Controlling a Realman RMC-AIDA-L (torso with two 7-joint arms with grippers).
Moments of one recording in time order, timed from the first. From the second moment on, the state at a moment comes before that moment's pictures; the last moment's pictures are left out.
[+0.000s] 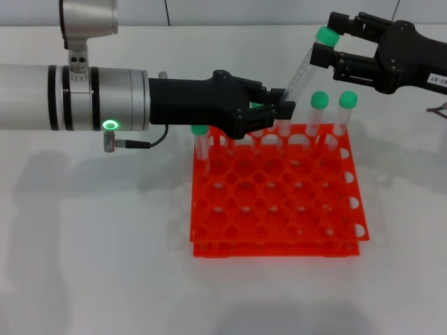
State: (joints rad) left arm -0.76 -2.08 1.00 0.52 1.74 1.46 -1.46; right arm 0.47 2.02 -1.08 -0.81 -1.34 -1.48 1.43
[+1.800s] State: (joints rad) left arm -0.77 -2.08 1.00 0.53 1.74 1.46 -1.46; right arm 0.49 2.02 -1.08 -0.80 -1.34 -1.46 1.43
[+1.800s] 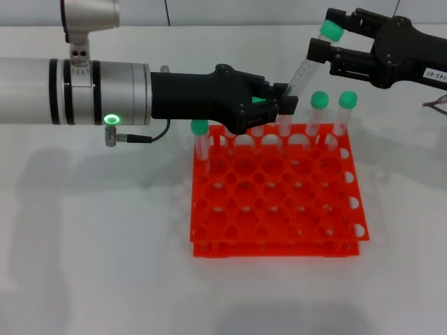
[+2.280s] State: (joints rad) left arm -0.77 -2.08 1.00 0.53 1.74 1.46 -1.46; right arm 0.49 2.01 -1.08 -0.80 -1.33 -1.46 1.43
